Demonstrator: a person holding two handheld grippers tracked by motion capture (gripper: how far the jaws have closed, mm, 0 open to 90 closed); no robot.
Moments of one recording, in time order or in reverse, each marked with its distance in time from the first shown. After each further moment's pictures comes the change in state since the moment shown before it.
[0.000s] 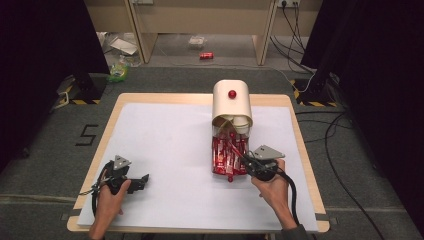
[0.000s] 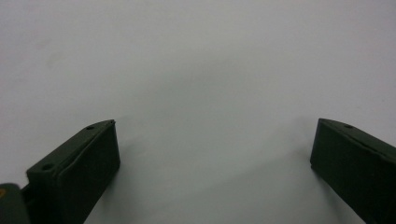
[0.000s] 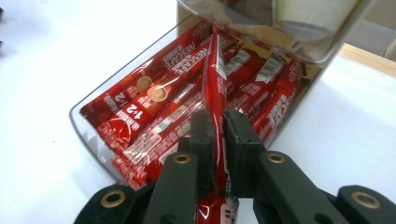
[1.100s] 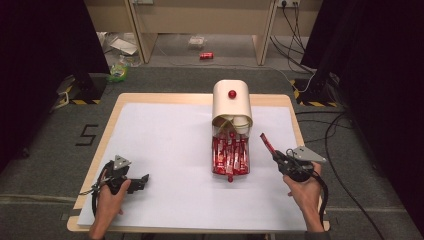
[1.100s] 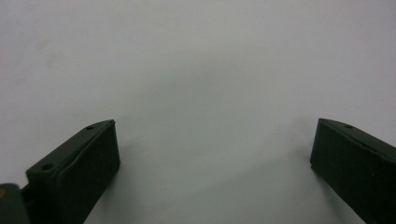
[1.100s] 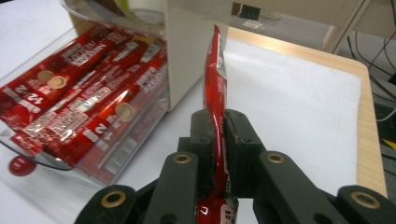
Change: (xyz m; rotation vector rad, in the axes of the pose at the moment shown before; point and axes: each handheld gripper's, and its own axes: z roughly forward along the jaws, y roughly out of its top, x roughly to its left) left arm 0.000 0.000 0.000 0.000 0.000 0.000; right arm -0.062 -0.032 -0.049 -0.055 -0.159 0.116
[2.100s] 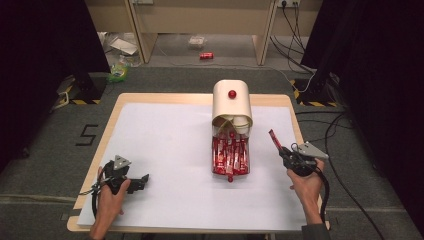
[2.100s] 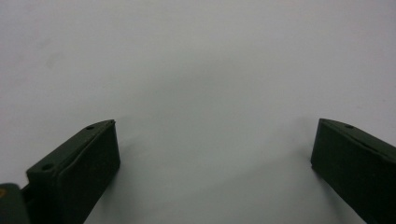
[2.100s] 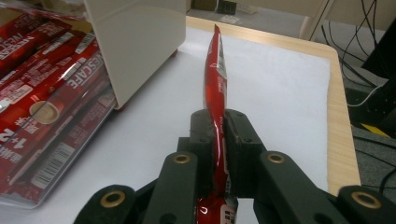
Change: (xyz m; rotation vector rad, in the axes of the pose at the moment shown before) left arm 0.000 0.000 0.000 0.001 0.001 0.000; right arm -0.027 -0.013 0.021 0.003 -0.078 0.063
